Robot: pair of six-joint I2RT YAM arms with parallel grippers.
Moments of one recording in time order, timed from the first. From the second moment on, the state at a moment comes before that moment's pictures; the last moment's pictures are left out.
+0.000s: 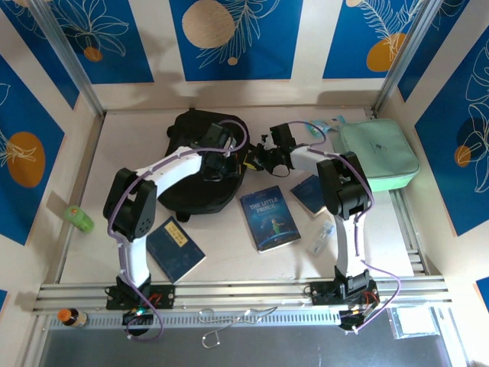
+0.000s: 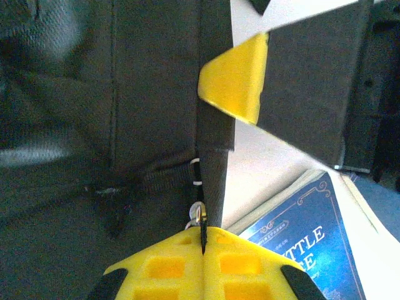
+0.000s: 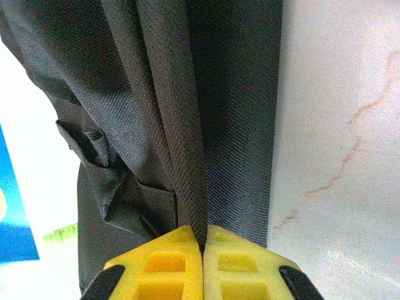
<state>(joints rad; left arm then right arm) -0.56 1.93 1.48 -0.58 0.25 -0.55 0.37 2.13 1.42 -0.13 -0.64 0.87</state>
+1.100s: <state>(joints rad) -0.55 1.71 1.38 -0.86 0.17 -0.24 0.30 2.20 1.63 -0.23 -0.55 0.83</state>
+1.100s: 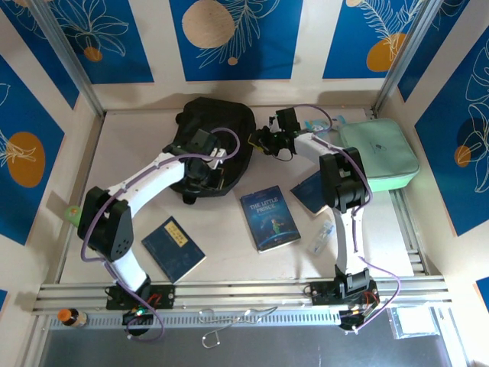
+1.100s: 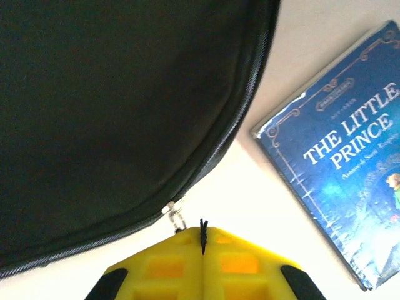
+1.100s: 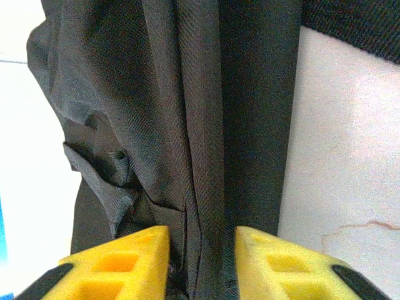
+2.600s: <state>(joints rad) -0.66 1.61 1.13 -0.49 0.26 -0.27 0.44 1.83 1.16 -0.26 -0.32 1.14</state>
